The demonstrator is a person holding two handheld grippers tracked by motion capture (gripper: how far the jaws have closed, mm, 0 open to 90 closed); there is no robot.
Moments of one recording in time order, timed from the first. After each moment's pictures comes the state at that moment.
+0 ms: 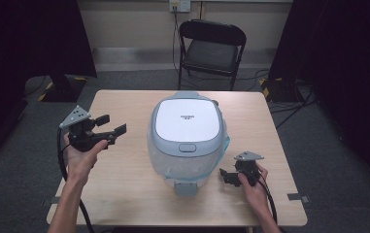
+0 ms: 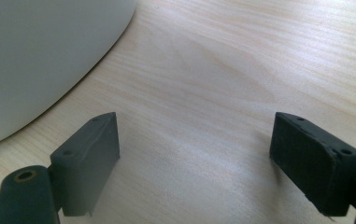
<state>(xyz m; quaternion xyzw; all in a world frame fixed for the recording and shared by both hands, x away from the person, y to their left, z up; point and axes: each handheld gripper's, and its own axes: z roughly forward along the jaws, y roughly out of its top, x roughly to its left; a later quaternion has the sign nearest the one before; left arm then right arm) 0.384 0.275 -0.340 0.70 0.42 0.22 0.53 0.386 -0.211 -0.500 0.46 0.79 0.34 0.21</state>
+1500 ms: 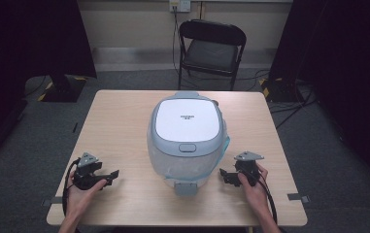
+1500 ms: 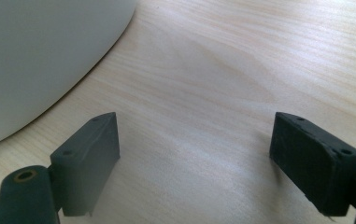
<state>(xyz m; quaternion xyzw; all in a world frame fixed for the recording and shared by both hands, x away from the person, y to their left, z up) 0.350 0.303 -0.489 0.76 0.50 0.19 0.37 0.386 -0.211 -0.500 0.46 0.79 0.34 0.21</state>
